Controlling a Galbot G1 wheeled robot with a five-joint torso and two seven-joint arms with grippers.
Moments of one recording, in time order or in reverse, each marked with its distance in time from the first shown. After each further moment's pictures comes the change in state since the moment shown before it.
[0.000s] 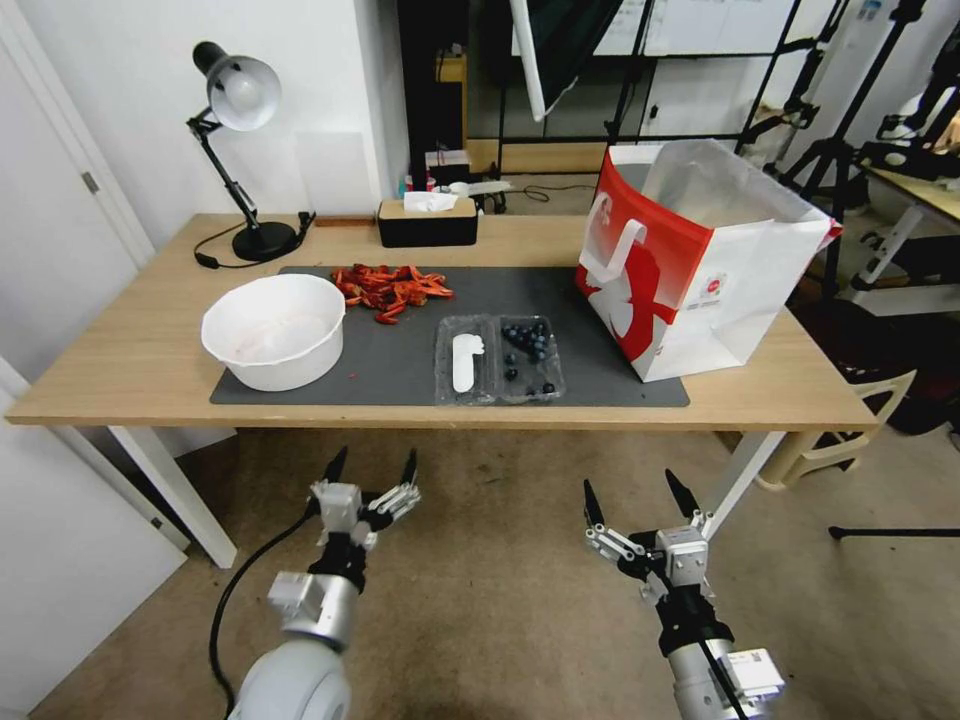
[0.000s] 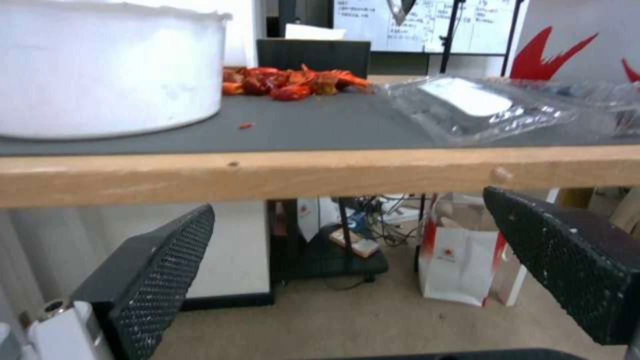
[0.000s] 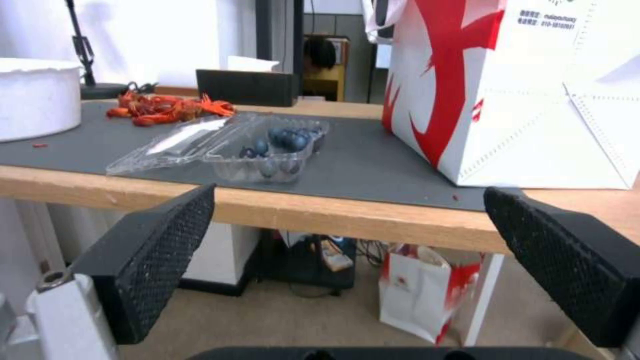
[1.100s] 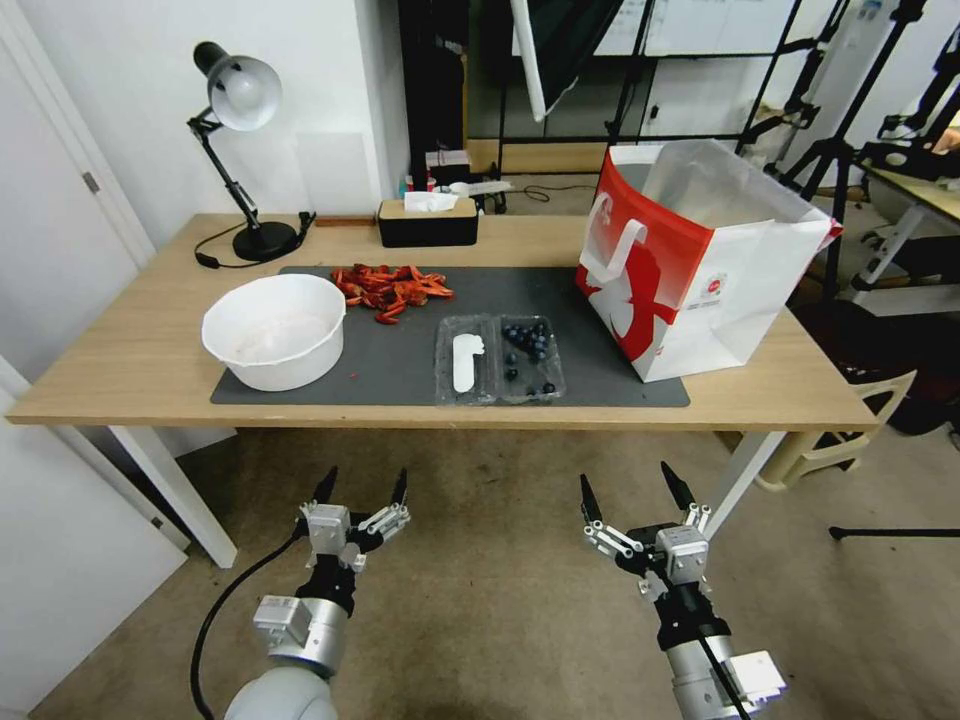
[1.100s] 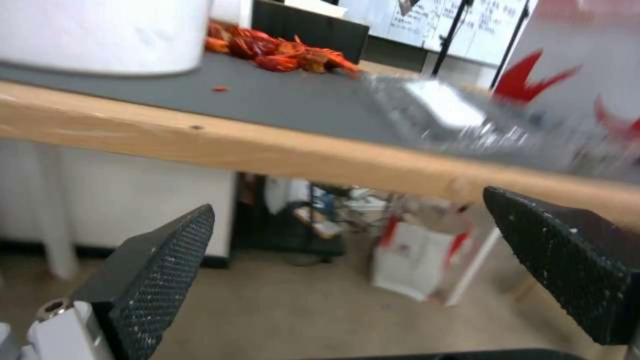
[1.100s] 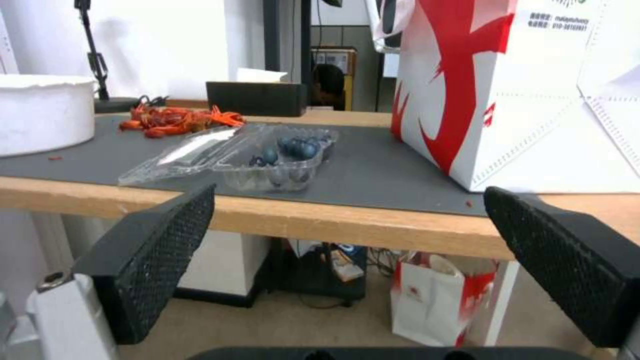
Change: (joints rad) left arm -0.018 -0.011 0.053 -0.090 -0.235 0.113 -0.031; right arm 0.018 0.000 0.001 -0.027 0.036 0.029 -0.026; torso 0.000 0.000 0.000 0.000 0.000
